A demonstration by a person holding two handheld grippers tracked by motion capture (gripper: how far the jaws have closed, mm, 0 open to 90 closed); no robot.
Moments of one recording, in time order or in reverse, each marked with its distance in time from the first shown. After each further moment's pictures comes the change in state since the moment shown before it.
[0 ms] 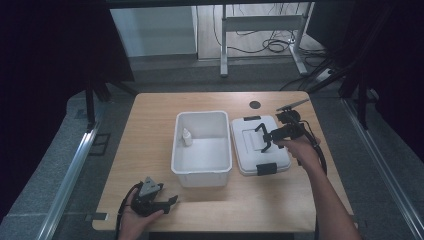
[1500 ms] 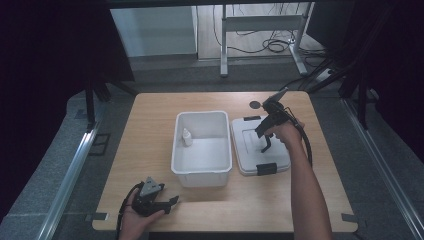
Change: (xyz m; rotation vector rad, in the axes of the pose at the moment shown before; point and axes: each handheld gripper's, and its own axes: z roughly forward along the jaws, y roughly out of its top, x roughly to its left) left arm -0.001 0.000 0.002 0.000 -0.012 0.003; right arm -0.011 0.053 0.062 0.263 0.020 0.059
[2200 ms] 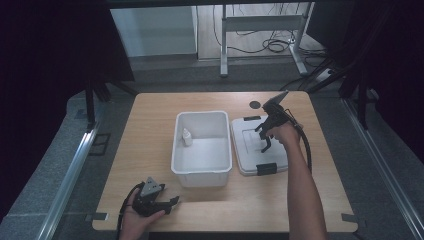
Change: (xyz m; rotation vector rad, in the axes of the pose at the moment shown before) left arm -0.001 0.000 0.001 0.004 -0.006 0.004; right arm -0.008 0.002 0.013 0.022 0.019 0.056
